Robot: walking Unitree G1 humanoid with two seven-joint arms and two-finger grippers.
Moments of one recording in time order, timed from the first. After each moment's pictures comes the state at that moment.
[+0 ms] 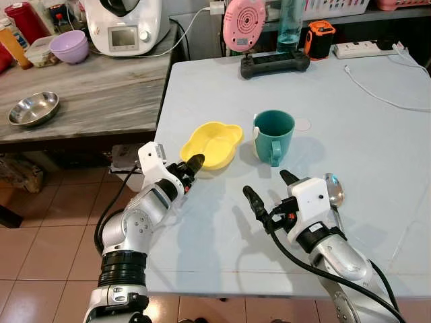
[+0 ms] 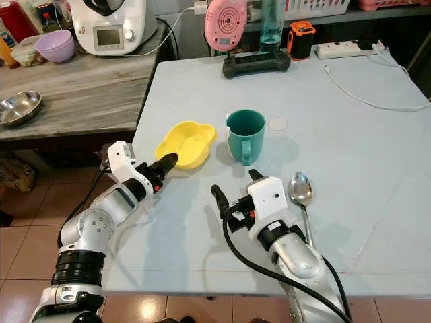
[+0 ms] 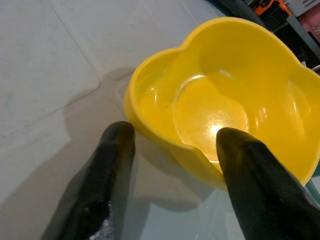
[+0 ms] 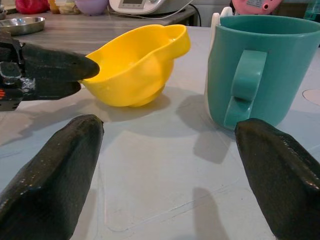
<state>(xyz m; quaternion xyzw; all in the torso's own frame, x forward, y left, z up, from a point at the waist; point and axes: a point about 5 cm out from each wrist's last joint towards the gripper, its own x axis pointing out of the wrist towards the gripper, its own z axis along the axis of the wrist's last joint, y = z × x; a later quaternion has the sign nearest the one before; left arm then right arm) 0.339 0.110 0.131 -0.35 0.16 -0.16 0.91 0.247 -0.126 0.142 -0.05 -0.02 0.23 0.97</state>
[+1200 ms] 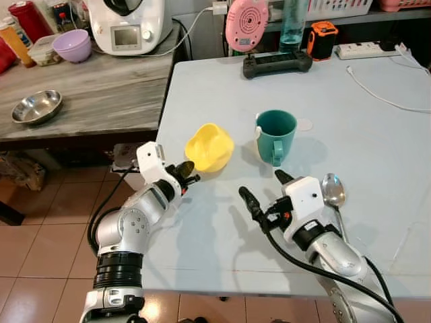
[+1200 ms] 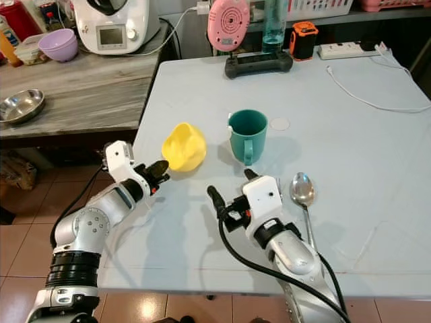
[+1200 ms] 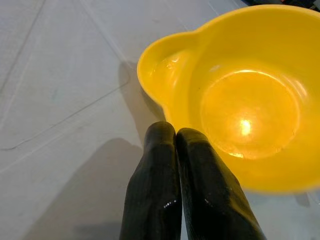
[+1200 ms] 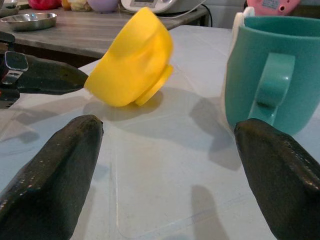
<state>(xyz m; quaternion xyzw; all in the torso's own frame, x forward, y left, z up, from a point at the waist) 0.335 0.116 0.132 -0.31 0.18 -0.14 0.93 0.252 -0.121 0.141 -0.05 -0.02 0.24 0.97</state>
